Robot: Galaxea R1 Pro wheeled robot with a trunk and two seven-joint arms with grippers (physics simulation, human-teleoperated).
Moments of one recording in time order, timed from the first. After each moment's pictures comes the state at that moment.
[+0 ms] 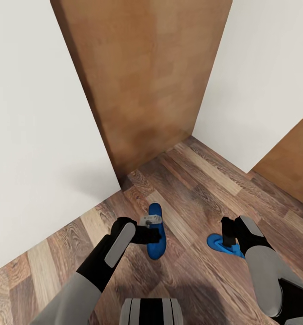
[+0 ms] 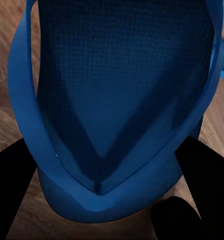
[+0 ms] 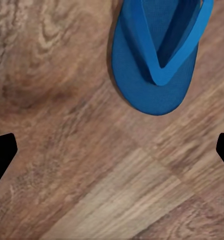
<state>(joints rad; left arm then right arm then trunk) -0.66 -0.16 -0.41 -1.11 0.81 0.98 0.40 -0.89 -0.08 -0.45 -0.53 -1.31 0.09 -0.70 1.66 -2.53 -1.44</state>
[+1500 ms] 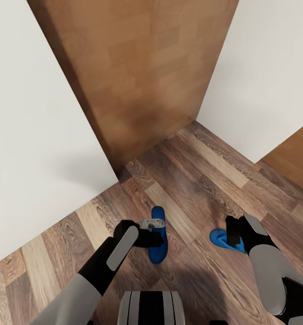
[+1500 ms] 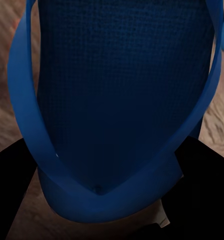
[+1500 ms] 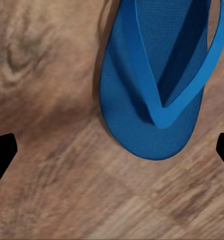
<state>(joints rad) -0.66 -0.16 -0.47 -1.09 0.82 0.97 0.39 -0.89 -0.11 -0.45 -0.53 -1.31 0.09 -0.70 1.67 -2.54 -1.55</state>
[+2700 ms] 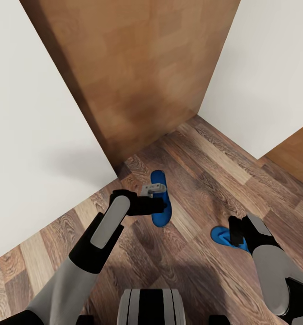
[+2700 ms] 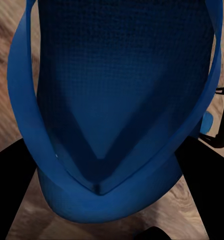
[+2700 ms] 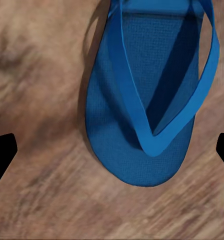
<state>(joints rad) -0.78 -0.16 -0.48 -1.44 1.17 1.01 0.80 -0.89 -0.13 -0.45 -0.53 -1.31 0.10 -0.70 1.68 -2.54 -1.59</state>
